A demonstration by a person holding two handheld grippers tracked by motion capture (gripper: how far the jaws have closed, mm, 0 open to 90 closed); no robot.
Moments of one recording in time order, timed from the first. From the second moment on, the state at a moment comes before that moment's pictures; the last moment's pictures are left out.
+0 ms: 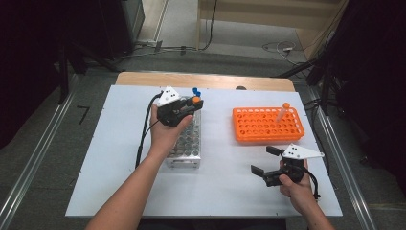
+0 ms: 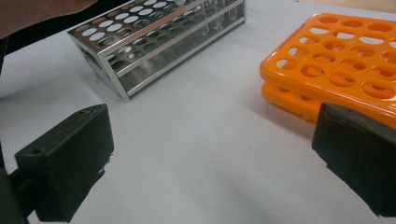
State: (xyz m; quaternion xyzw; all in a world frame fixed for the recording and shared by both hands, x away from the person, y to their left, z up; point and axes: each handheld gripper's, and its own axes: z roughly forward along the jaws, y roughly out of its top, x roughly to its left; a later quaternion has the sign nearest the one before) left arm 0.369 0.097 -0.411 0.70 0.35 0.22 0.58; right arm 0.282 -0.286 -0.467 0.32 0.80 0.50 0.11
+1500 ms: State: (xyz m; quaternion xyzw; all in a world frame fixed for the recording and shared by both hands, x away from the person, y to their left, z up) left arm 0.302 0.114 -0.419 0.71 0.35 0.17 0.58; right arm 0.307 -0.309 -0.457 0.37 0.76 0.51 0.16
